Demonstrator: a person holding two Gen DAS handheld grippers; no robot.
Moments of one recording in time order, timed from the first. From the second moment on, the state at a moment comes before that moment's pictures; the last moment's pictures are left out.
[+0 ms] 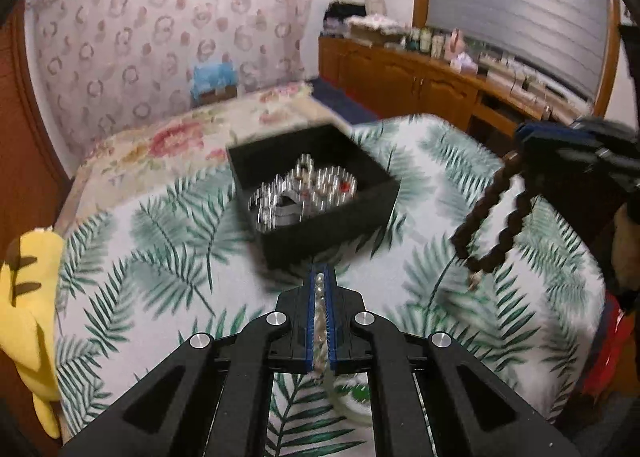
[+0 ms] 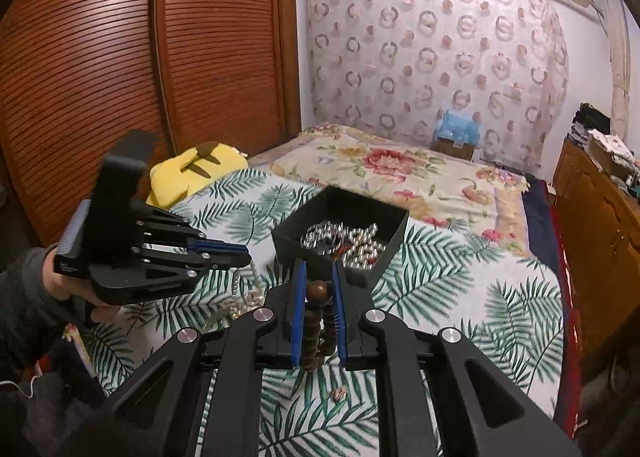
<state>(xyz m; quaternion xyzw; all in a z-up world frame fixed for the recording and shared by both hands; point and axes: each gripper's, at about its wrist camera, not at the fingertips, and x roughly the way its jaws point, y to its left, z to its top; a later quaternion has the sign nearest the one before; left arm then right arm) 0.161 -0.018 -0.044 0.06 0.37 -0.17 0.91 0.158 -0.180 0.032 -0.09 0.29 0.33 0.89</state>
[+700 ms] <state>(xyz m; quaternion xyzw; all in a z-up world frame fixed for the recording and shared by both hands) 0.199 -0.020 0.086 0.02 0.26 -0.19 0.95 0.223 -0.164 0.081 -0.08 0.25 0.36 0.89</state>
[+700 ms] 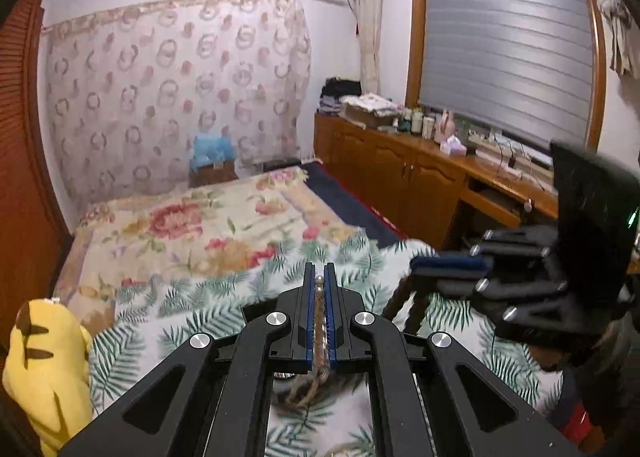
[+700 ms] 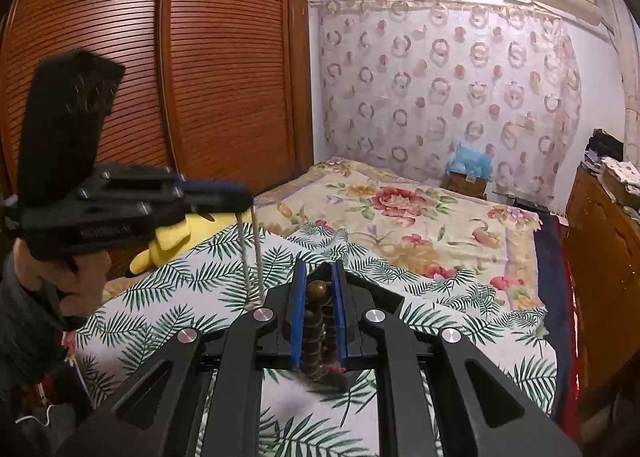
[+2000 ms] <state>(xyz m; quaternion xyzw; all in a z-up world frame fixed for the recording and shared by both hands) 0.192 0.003 -0.045 0.01 0.38 -0.16 0.91 0.219 -0.174 -0.029 -0.08 0.35 0.33 0.87</state>
